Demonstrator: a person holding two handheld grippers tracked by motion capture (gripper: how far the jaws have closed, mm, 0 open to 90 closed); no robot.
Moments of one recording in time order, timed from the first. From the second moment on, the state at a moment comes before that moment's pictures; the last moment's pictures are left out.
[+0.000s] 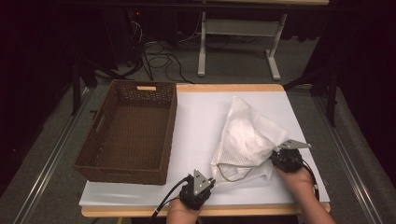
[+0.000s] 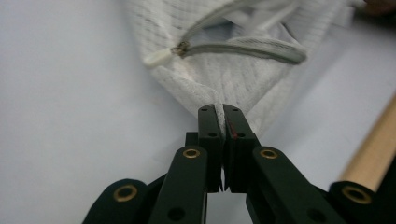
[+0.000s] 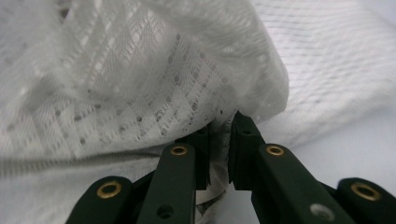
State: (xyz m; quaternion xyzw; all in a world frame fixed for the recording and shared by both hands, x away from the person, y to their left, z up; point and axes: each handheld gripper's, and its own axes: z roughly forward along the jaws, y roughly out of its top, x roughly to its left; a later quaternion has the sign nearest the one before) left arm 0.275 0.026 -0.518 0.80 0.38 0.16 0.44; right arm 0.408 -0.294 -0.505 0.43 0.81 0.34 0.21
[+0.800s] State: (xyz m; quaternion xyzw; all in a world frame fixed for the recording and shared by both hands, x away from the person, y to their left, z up) left arm 0.272 0.010 -0.523 0.81 0.36 0.15 0.43; right arm 0.359 -0.315 -0.493 0.40 0.82 0.35 0.21
